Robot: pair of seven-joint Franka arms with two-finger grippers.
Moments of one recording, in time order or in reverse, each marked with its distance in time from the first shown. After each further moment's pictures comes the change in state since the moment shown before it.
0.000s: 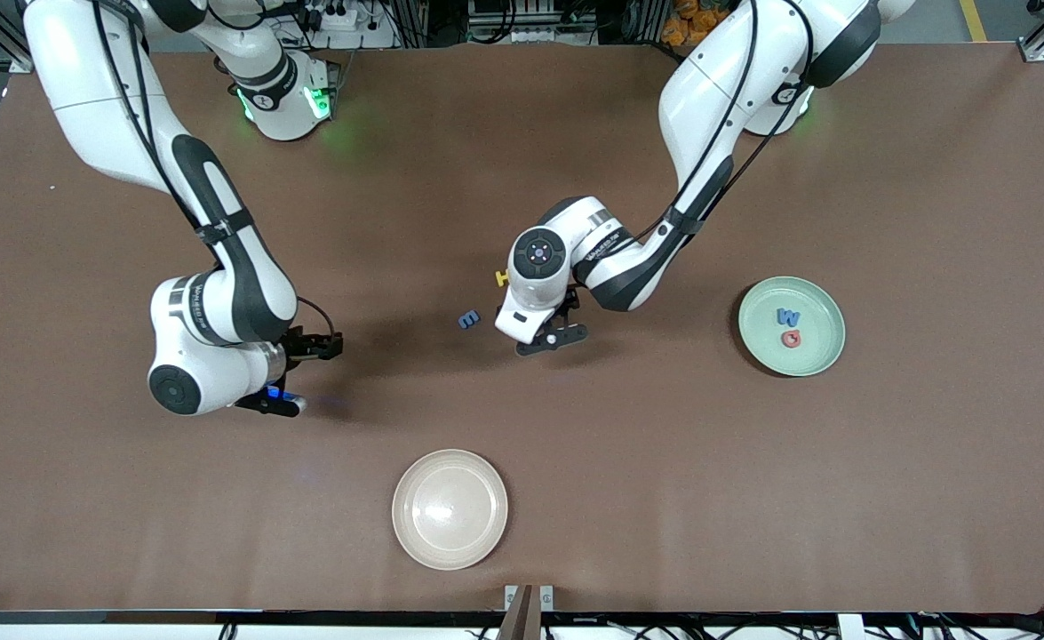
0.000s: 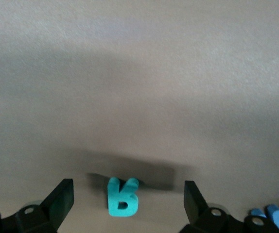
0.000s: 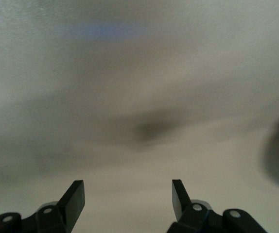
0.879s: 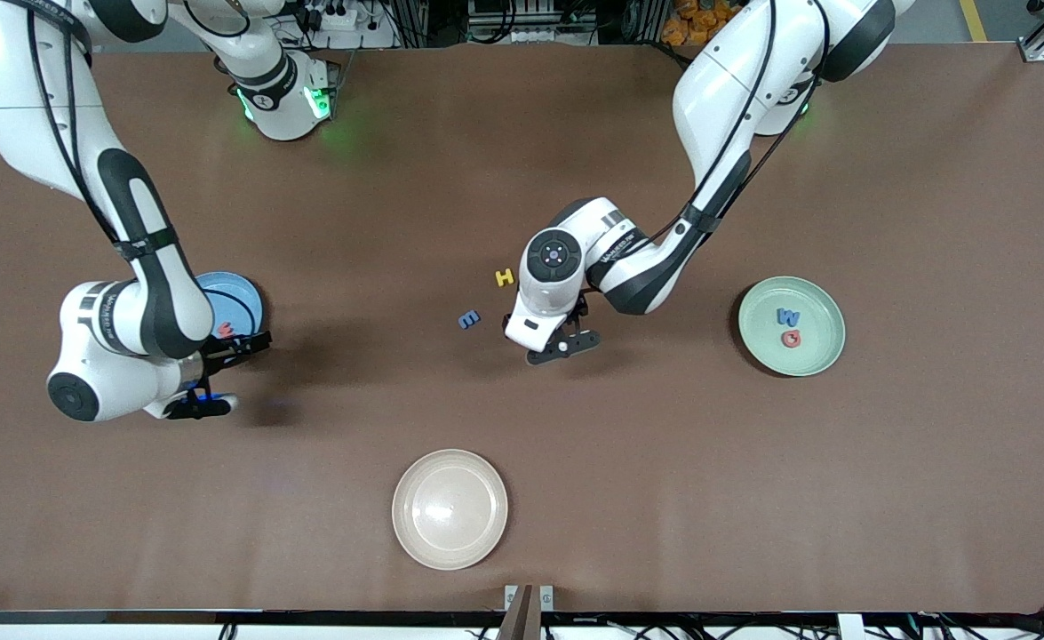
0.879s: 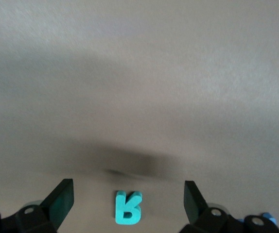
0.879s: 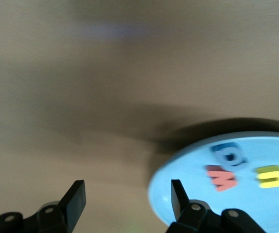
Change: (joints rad) left arm 0.031 -0.029 0.001 -0.001 0.000 0.000 -0.003; right arm -0.177 0.000 -0.005 -0.008 -0.102 -0.031 -0.382
